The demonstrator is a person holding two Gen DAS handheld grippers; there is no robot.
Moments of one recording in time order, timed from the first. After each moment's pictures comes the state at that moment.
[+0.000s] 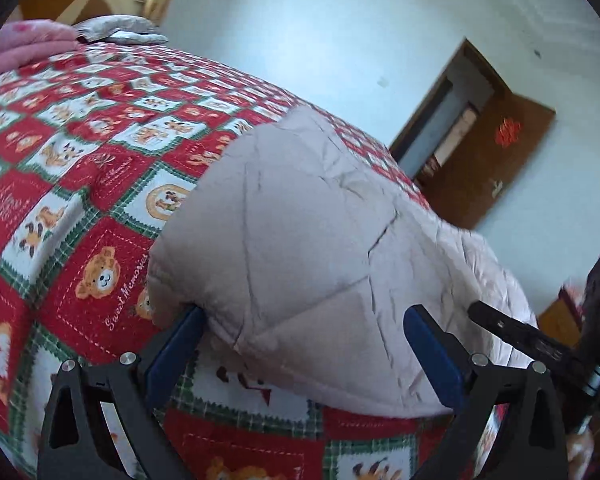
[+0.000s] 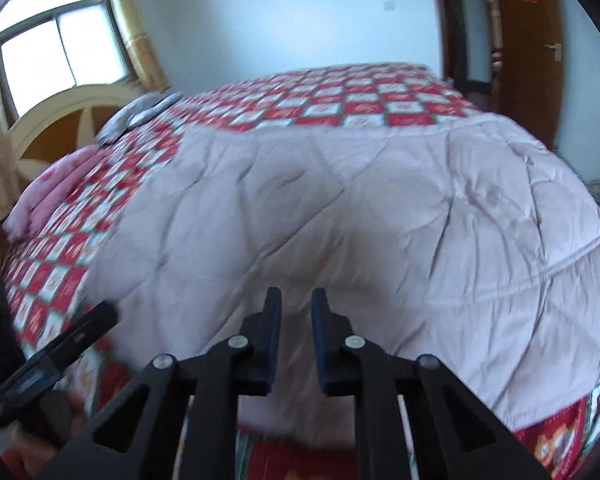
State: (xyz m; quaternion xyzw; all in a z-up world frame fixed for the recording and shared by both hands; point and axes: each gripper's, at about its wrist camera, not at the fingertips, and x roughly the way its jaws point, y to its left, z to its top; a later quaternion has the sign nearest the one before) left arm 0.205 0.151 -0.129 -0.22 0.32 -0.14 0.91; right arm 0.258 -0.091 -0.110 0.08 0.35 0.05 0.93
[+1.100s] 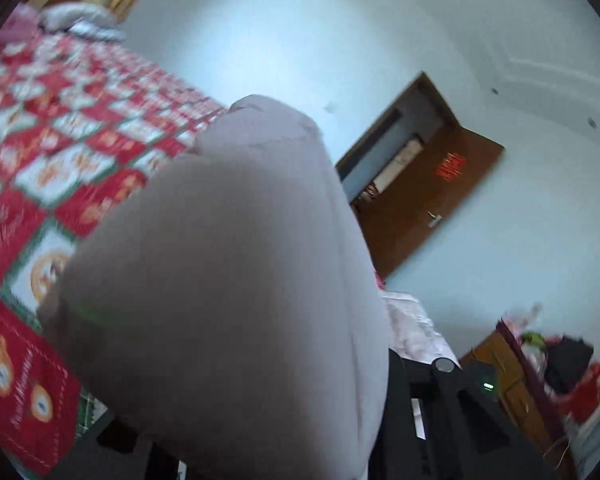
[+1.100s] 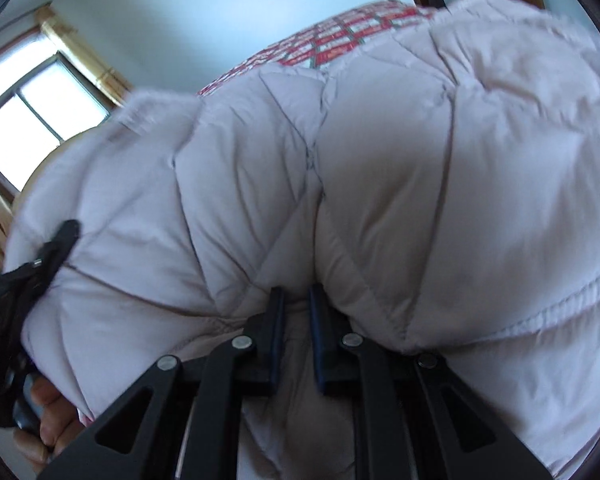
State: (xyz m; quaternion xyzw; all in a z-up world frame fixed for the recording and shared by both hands) left arm 0.247 0.130 -0.075 -0.27 0.25 -0.25 0.90; right arm 0.289 -0.110 -0.163 0.26 0.42 0.10 0.86
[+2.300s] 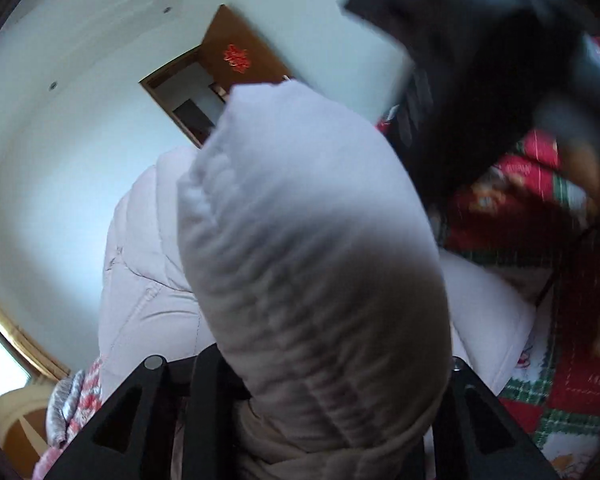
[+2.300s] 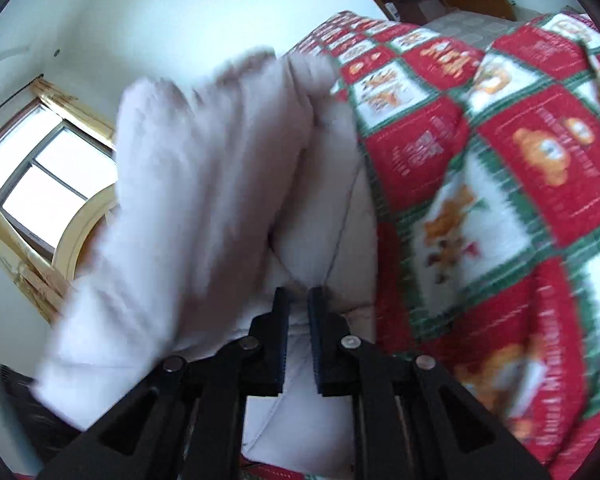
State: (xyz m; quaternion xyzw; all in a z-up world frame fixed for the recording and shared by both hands) left arm 0.109 -0.106 -0.133 0.40 0.08 -0.32 0.85; right arm 0.162 -0.233 -0.126 0.34 0.35 0.09 0.87
